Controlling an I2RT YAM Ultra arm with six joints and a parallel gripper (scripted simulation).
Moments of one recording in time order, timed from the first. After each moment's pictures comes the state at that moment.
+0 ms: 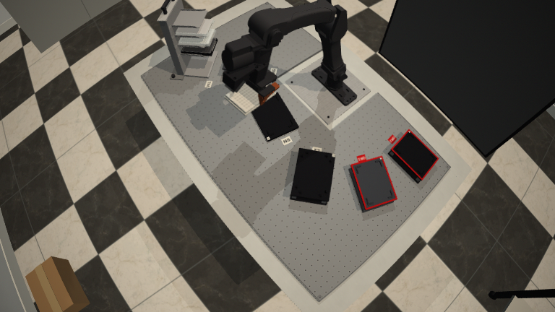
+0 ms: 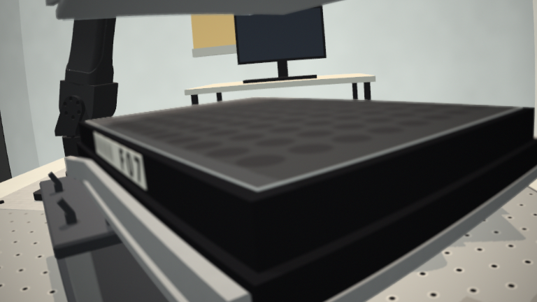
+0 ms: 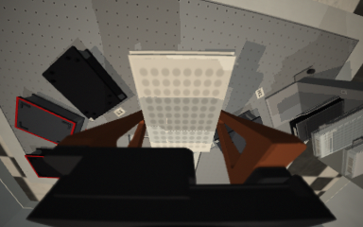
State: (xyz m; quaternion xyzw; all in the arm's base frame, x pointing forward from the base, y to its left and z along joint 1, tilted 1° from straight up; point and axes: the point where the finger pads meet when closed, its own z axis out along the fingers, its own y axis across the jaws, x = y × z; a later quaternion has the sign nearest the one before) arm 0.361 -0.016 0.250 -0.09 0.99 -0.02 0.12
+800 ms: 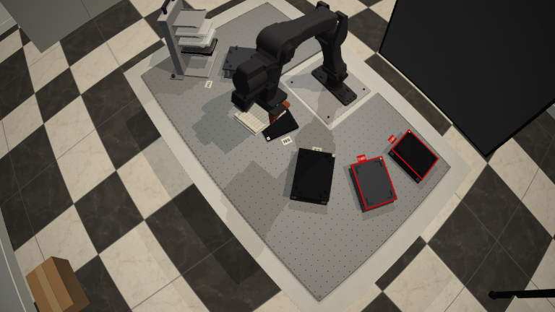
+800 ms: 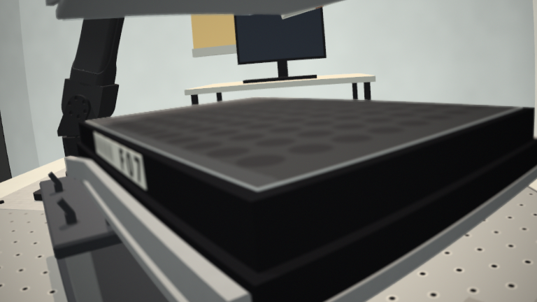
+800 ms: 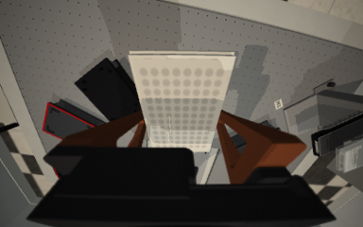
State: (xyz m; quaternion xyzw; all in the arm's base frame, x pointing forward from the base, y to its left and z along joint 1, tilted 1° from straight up) arm 0.377 0.050 0.247 -0.09 0.99 0.00 0.12
